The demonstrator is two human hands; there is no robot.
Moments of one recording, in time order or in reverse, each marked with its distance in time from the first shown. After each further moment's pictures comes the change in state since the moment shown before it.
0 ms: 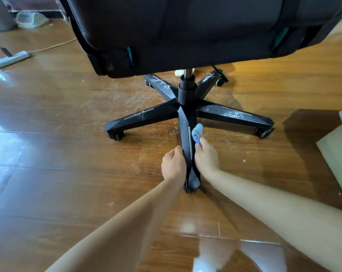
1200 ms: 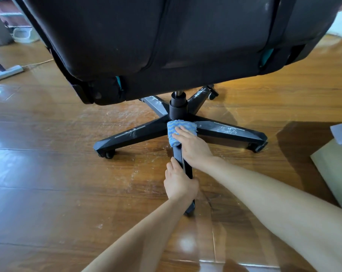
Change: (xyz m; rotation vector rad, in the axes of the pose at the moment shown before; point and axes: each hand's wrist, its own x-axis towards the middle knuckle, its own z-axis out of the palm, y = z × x) left_hand 0.007 -0.007 0.034 0.700 -0.048 0.305; right_hand 0.078 -0.031 -0.016 -0.574 -0.173 -0.647
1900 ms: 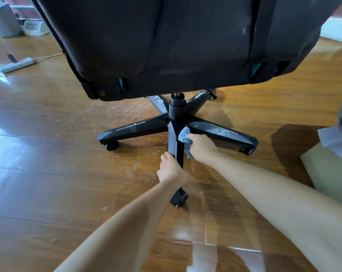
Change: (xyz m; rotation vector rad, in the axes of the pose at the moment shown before) left_hand 0.000 0.008 -0.029 0.163 -0.121 -0.116; right_hand -0.028 -0.006 -0.040 -0.009 -0.129 0.271
